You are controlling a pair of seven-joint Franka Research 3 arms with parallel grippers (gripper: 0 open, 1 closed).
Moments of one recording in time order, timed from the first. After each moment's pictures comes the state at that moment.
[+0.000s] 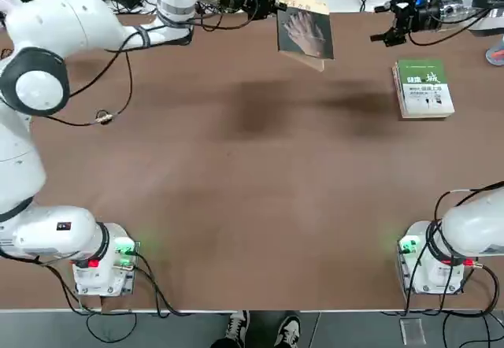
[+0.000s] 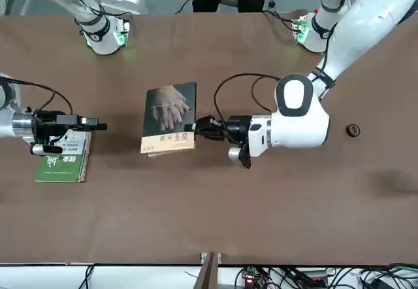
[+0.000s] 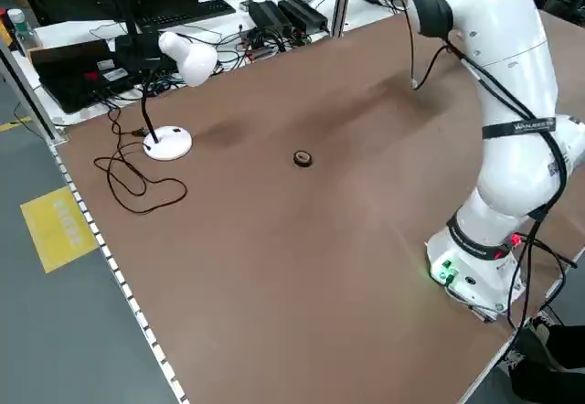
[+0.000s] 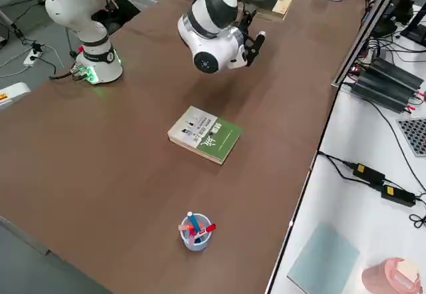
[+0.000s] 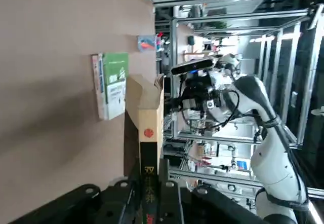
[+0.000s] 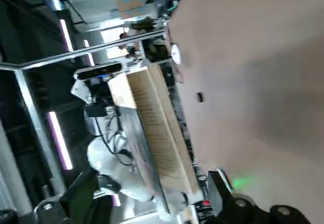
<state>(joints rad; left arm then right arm) 0.00 0.78 -0.82 -1.35 -0.96 2.34 0.21 0.02 0.29 -0.13 -1.96 1.42 1.53 -0.45</state>
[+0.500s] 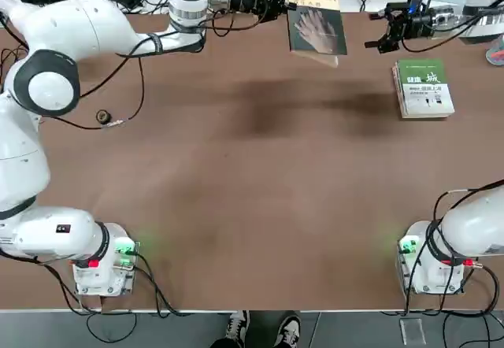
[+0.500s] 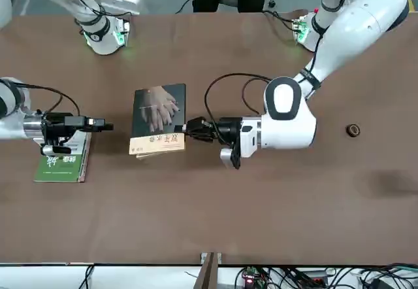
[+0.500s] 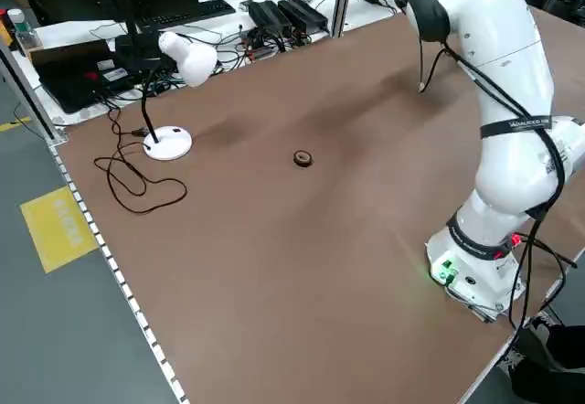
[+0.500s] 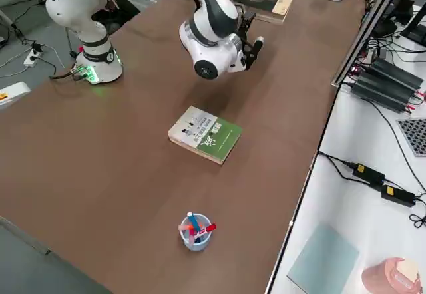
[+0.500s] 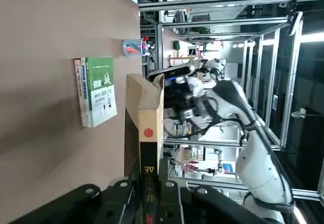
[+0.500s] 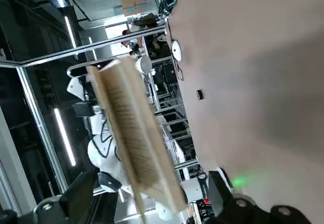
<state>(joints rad) -0.04 0.82 -0.82 -1.32 -1.04 2.37 0.27 0.04 0.33 -0.14 -1.98 1.43 1.53 -0.52</state>
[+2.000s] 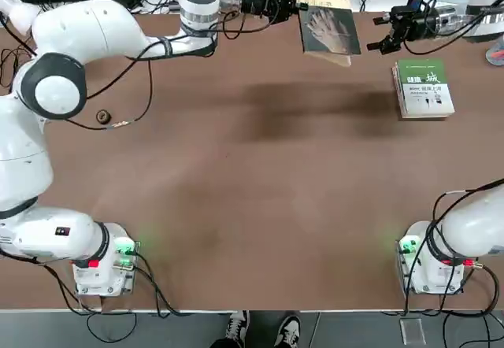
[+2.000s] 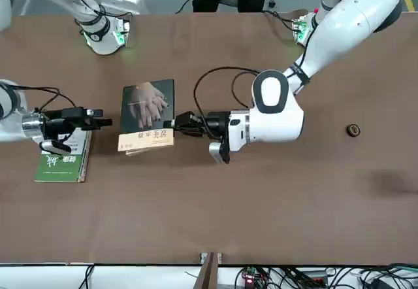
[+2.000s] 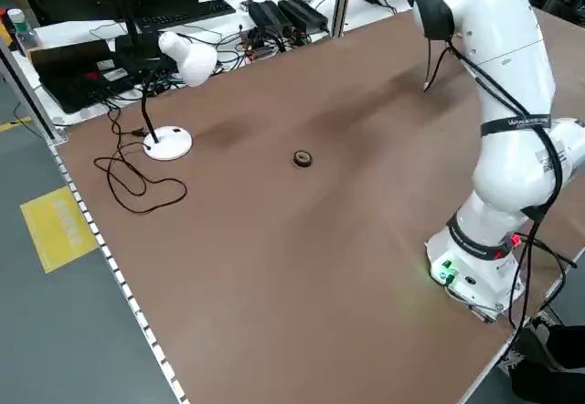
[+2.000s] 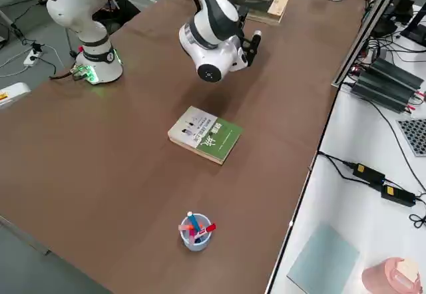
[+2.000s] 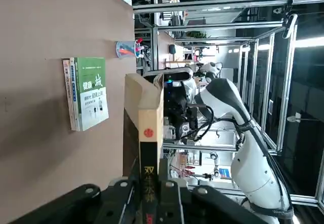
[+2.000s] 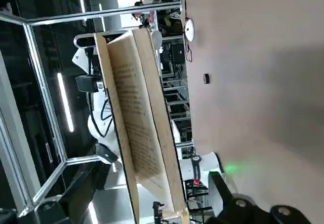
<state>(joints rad) -0.10 0.82 -0.82 -1.30 -1.07 2.43 0.28 0.09 0.34 -0.22 -1.94 1.40 1.38 -0.66</state>
